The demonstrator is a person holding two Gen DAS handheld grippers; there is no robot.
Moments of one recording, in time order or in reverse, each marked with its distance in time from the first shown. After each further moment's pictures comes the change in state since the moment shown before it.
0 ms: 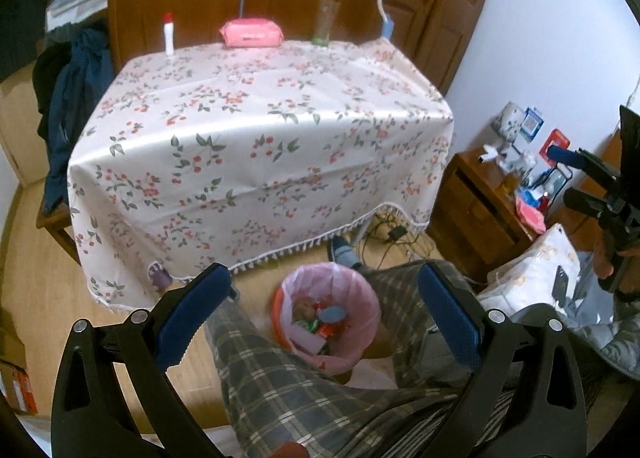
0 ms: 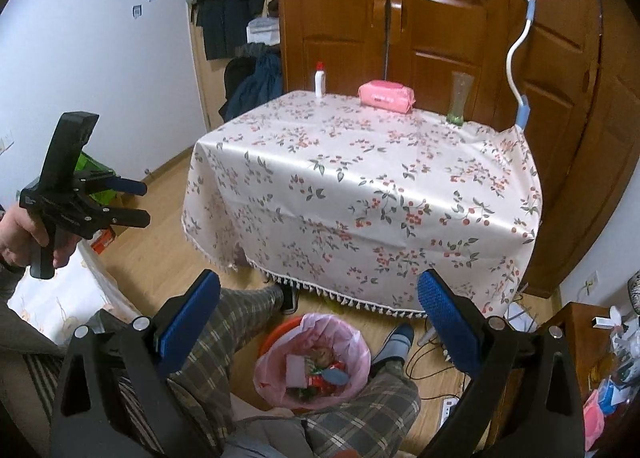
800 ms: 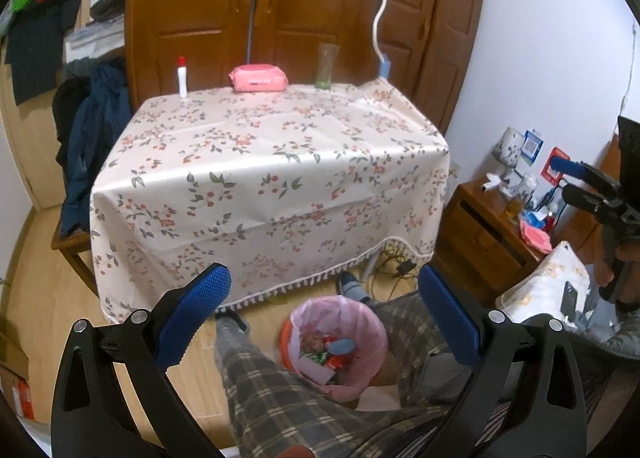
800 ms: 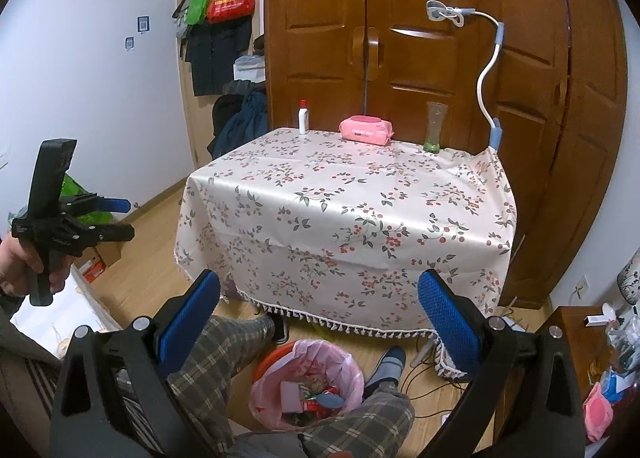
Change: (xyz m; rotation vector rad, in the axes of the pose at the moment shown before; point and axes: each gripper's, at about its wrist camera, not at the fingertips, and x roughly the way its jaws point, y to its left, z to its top) left arm -0.034 -0.020 -0.014 0.021 -0.167 0.054; right arm -0.033 -0.001 -0.014 0.039 -0.138 -0.053
